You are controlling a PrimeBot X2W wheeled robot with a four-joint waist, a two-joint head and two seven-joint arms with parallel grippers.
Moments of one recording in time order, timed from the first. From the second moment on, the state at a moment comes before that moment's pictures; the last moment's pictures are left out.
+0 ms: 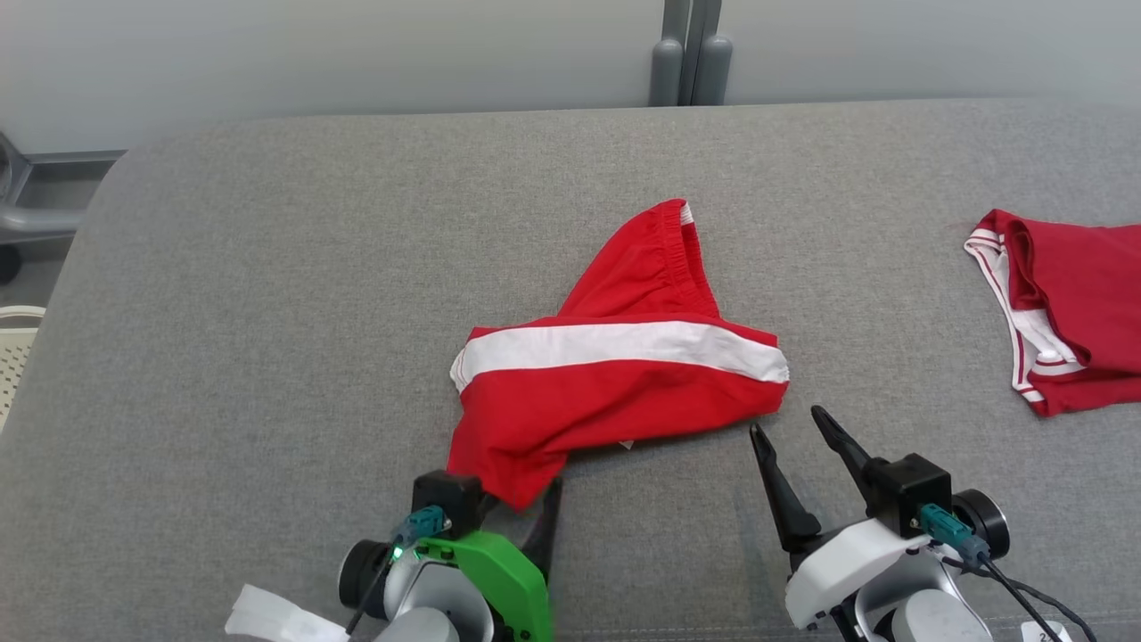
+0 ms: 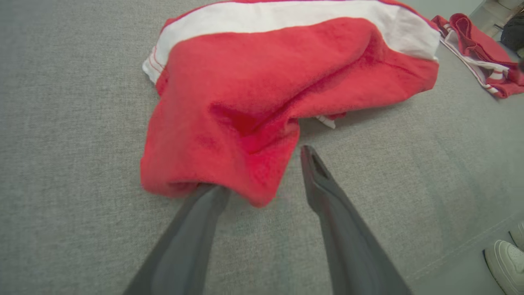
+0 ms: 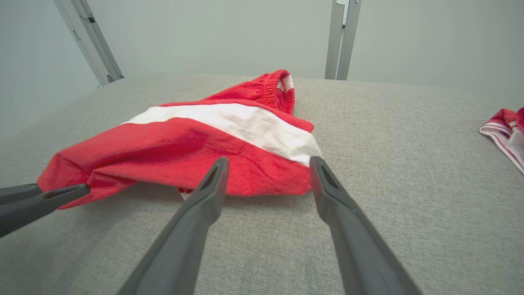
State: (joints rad) left arm -0.31 0.11 -0.73 0.57 -0.64 0.07 -0.11; right arm -0.09 -0.05 0.17 0.27 0.10 0.13 -0.19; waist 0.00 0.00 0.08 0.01
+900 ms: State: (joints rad) left arm -0.42 0.34 -0.53 0.41 -0.72 0.20 0.04; right arm -0.08 -0.05 0.16 0.23 0.09 0.13 -0.18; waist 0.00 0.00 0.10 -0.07
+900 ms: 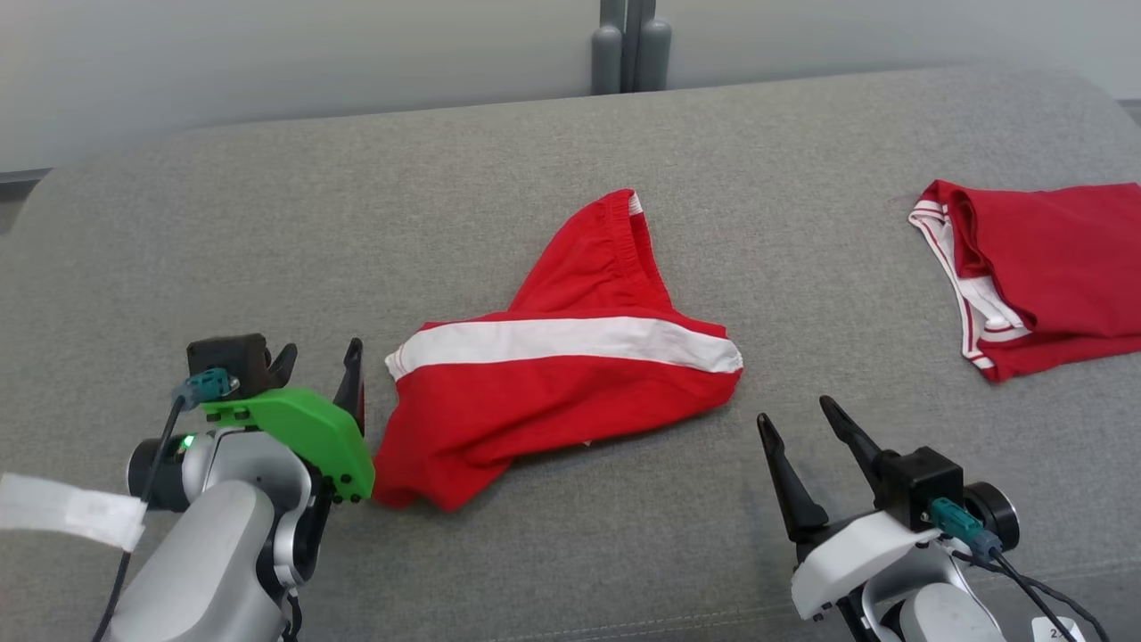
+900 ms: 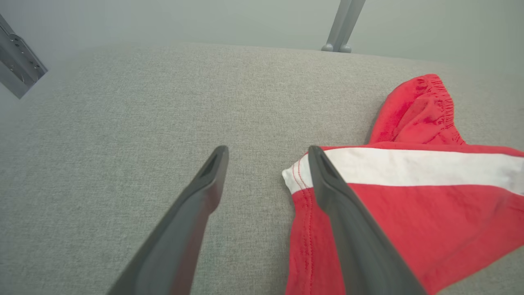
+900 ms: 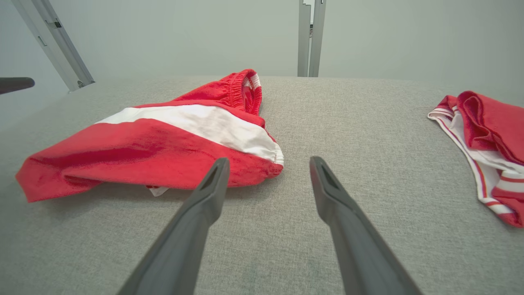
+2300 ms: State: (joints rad) left arm -0.50 0.29 -0.60 0.67 -0.70 0.20 0.05; right arm -0.11 -0.05 0.15 0.25 0.10 0.13 -0.21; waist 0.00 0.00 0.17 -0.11
